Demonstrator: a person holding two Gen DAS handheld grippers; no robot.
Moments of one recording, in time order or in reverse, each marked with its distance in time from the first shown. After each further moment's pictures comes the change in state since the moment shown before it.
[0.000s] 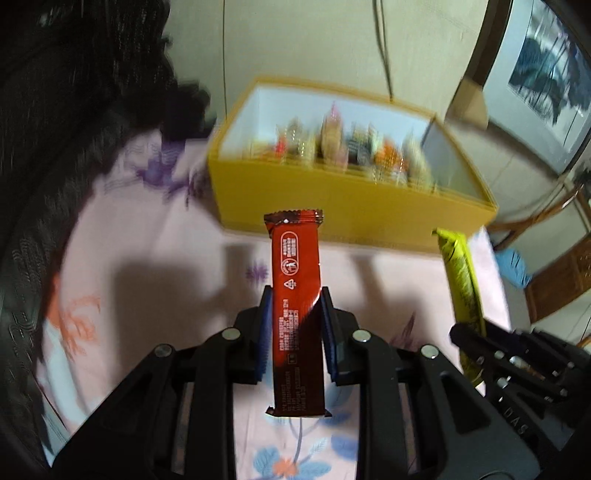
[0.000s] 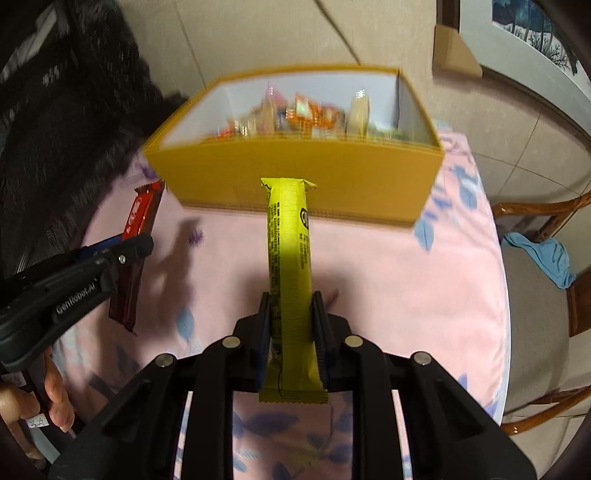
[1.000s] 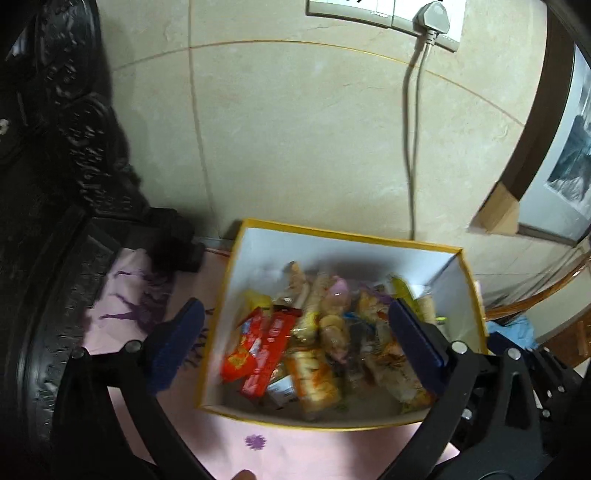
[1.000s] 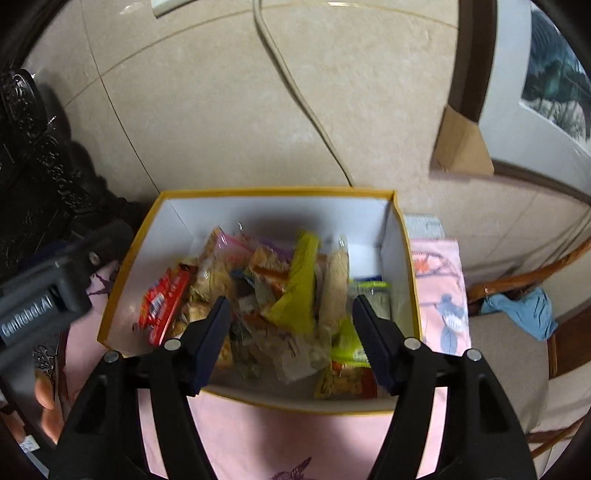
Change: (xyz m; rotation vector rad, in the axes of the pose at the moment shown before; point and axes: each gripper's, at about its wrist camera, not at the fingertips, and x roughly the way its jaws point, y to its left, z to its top) left arm 0.032 -0.015 0.182 -0.005 -0.120 0.084; right arm 0.030 -0.020 0.168 0.047 -0.081 -0.113
